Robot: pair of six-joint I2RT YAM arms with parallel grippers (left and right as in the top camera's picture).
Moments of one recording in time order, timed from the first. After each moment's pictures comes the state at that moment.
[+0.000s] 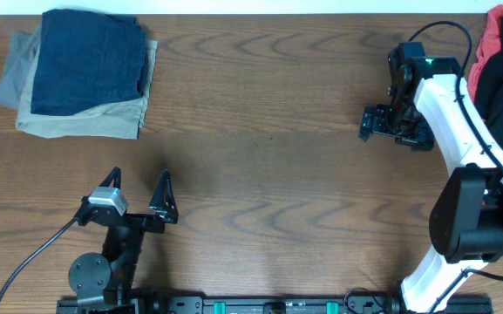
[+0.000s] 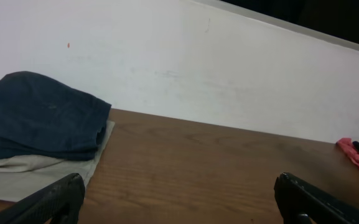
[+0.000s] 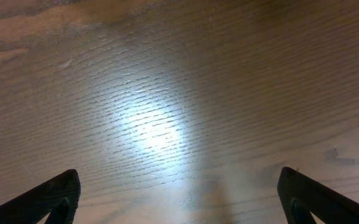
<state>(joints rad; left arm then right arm) 0.13 0.07 0.23 -0.16 0.30 -0.28 0.04 1.92 1.56 -1.24 0.07 0.34</state>
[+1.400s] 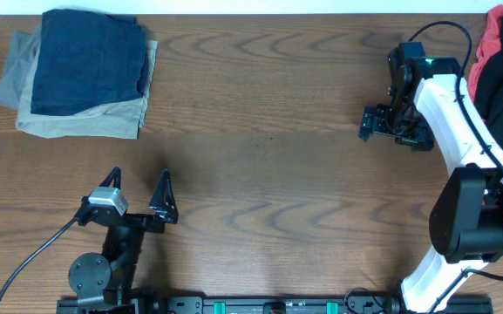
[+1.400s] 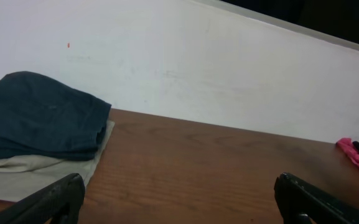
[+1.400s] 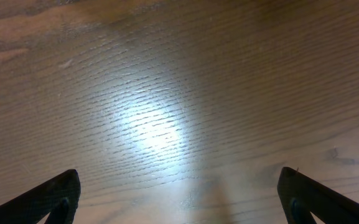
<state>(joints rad) 0.13 0.07 0.23 -0.16 0.30 -0.28 0.04 1.92 1.56 -1.24 0.07 0.34</state>
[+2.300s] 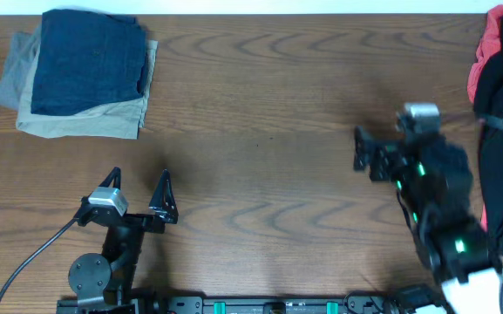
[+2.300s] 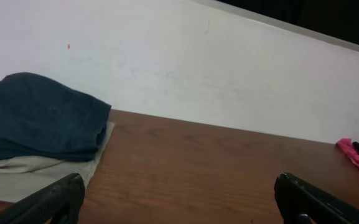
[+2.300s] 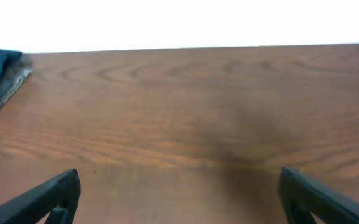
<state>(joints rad) 0.13 0.06 0.23 -0.15 0.30 -0.28 0.24 0.80 0.72 -0.34 0.08 0.18</state>
